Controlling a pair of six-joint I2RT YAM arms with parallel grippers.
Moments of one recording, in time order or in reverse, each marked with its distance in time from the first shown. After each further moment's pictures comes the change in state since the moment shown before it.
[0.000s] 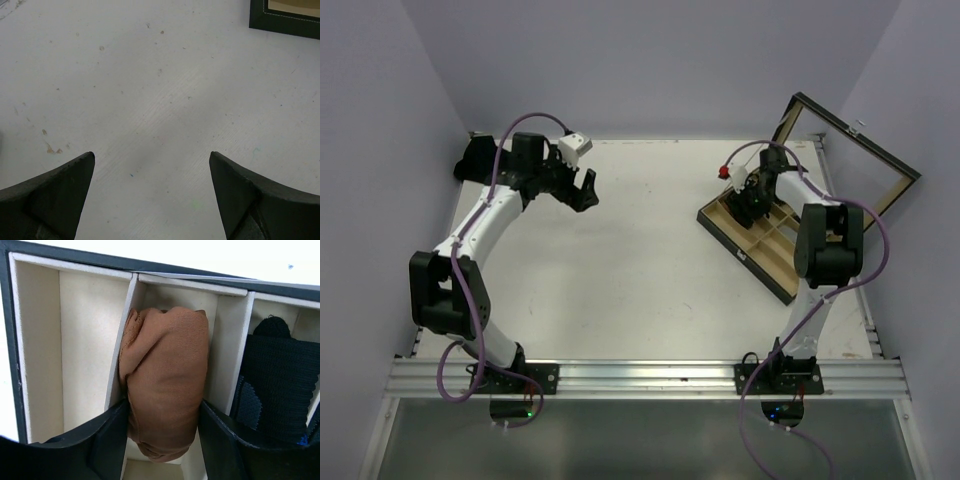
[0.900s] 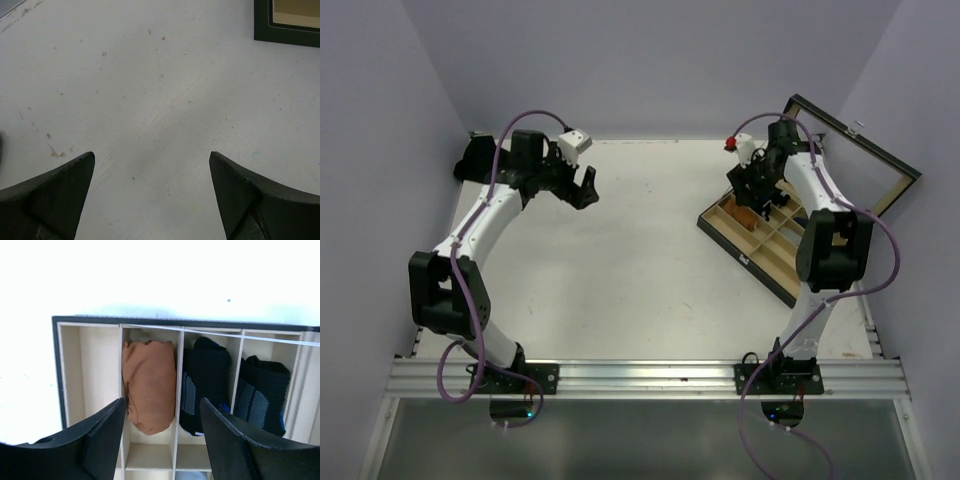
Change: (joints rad) left arm 0.000 0.000 0.020 0.001 0.001 -0.003; right arm 0.002 -0.037 0.222 -0.193 -0.031 0.080
